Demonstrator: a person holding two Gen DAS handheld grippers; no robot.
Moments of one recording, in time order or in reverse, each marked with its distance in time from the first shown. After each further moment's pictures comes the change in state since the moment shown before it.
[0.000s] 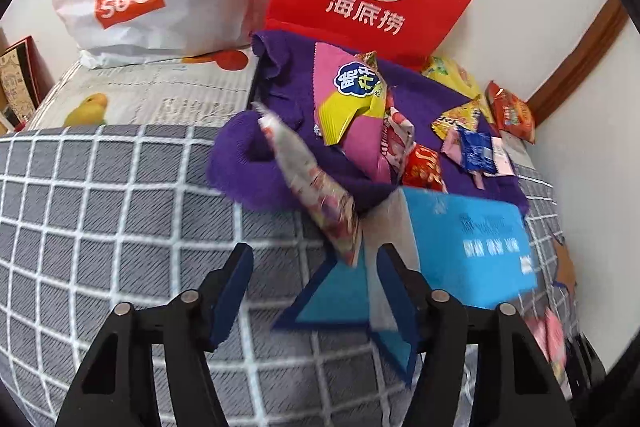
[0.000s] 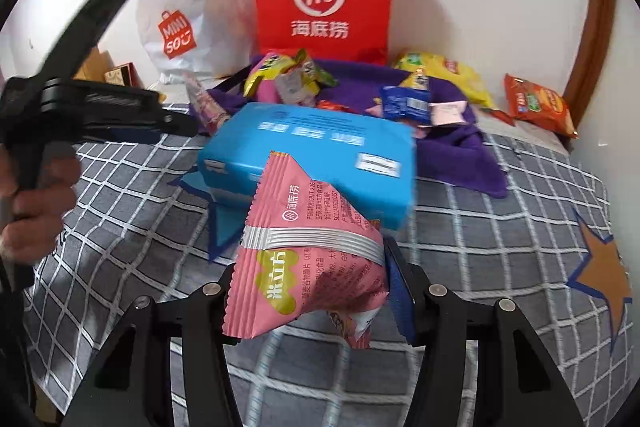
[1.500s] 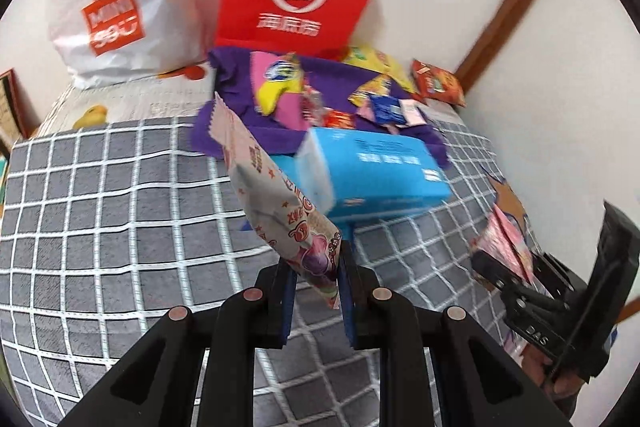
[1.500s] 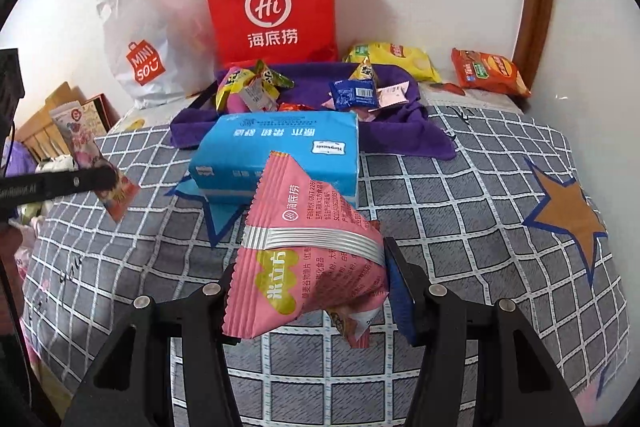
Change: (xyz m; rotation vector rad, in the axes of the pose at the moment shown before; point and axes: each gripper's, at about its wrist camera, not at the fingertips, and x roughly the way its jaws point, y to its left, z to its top) left arm -0.097 -0.019 -0.064 0.172 -0.030 -0.150; right arm -0.044 -0.006 -0.007 0.173 0.024 -0.071
